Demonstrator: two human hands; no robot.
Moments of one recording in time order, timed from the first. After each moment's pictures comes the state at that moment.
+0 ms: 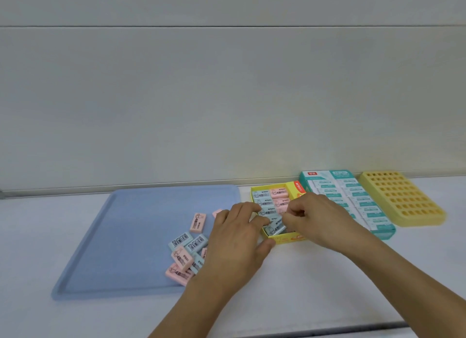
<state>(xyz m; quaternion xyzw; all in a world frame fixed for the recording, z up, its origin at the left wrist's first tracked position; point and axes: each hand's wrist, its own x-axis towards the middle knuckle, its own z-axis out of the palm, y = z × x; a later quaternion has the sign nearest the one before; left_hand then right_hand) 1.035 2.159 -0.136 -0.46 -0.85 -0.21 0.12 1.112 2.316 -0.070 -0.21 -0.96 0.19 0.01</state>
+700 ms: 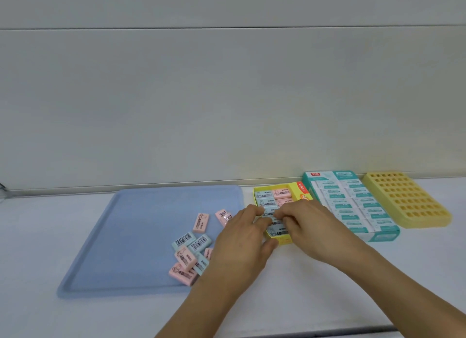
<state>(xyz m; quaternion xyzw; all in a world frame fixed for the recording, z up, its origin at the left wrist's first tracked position) 1.046 2.159 -0.118 -0.44 -0.87 -0.21 0.00 1.110 2.300 -0.077 -0.13 -0.97 0.18 0.04</state>
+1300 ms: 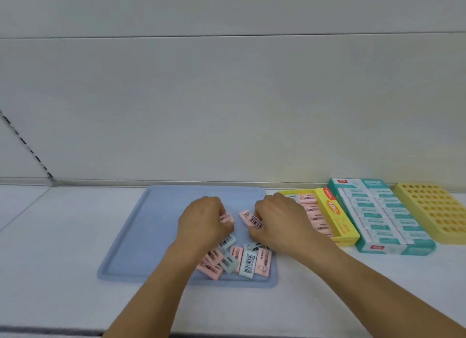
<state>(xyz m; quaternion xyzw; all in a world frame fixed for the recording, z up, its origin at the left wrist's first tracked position) 0.977 2.095 -0.094 -0.20 -0.96 -0.17 -0.03 1.052 2.237 -0.081 -0.06 -1.00 0.04 0.05</state>
